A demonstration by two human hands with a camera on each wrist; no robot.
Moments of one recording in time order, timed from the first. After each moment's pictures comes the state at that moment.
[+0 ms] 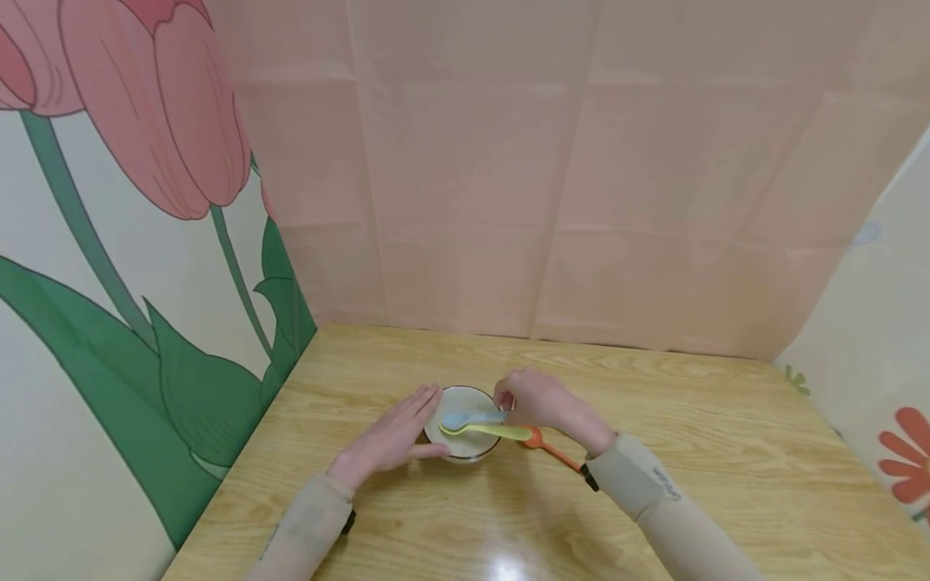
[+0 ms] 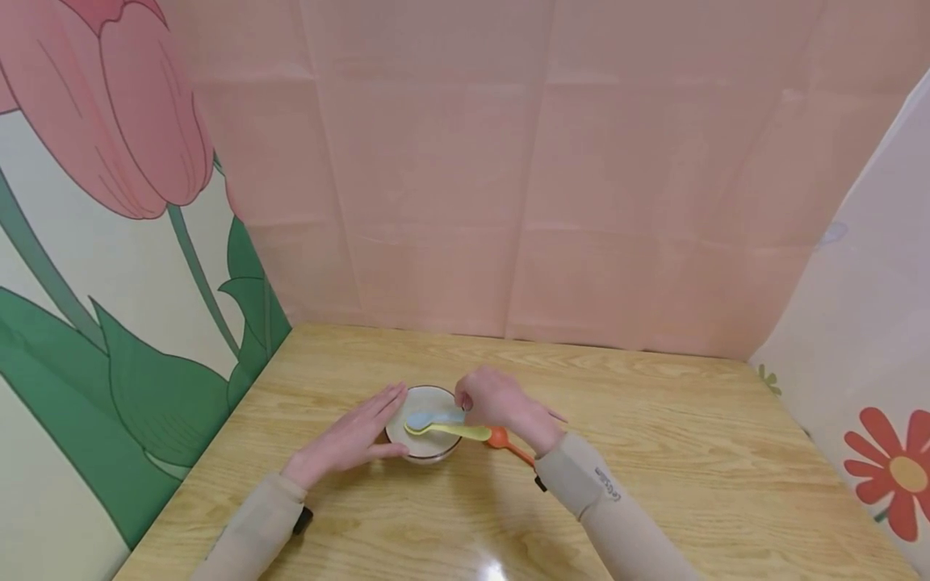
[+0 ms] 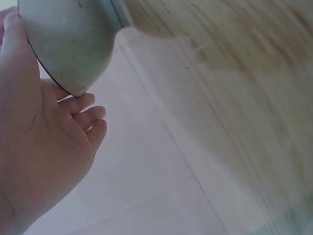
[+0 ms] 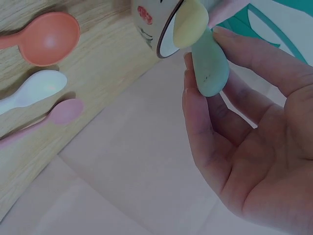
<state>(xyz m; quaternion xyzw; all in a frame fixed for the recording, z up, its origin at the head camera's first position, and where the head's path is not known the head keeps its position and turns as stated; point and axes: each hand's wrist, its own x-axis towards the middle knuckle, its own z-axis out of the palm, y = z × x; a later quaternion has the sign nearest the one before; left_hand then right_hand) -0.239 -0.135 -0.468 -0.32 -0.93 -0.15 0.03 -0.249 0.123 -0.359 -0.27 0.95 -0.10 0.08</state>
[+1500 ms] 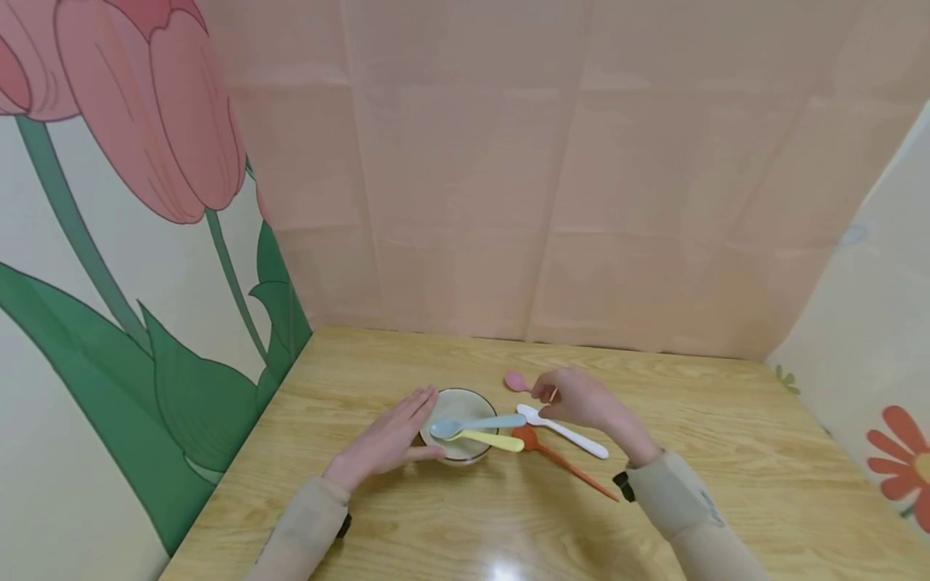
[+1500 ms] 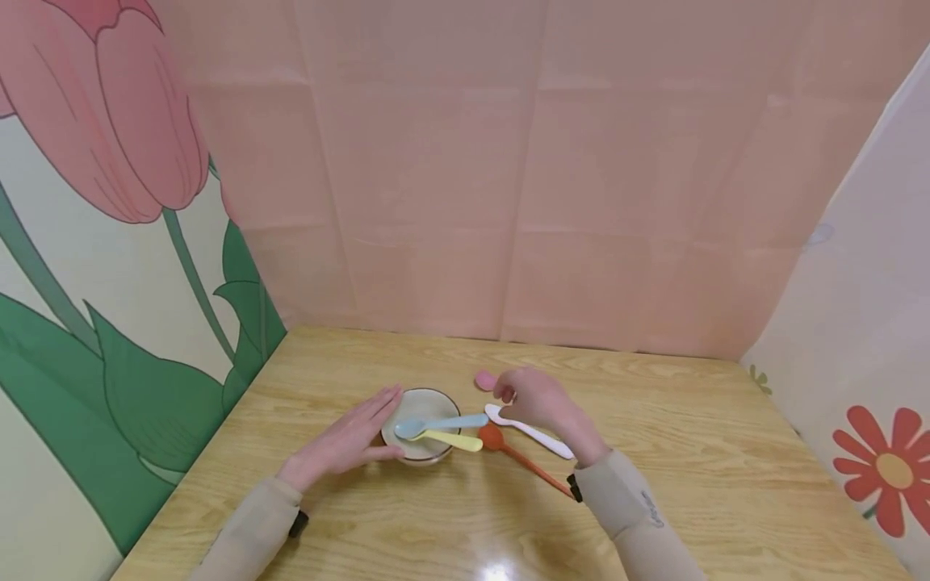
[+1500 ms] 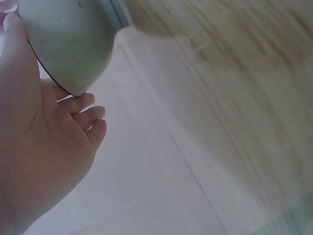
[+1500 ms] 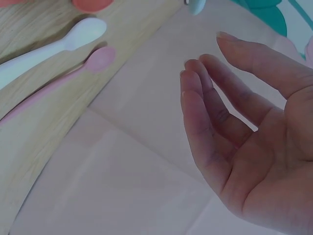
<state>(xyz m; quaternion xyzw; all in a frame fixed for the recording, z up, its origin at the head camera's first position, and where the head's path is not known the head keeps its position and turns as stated) -0.237 -0.134 -0.467 -0.32 -0.94 -0.14 0.03 -0.244 0.190 -0.361 -0.28 0.94 -0.19 0.01</state>
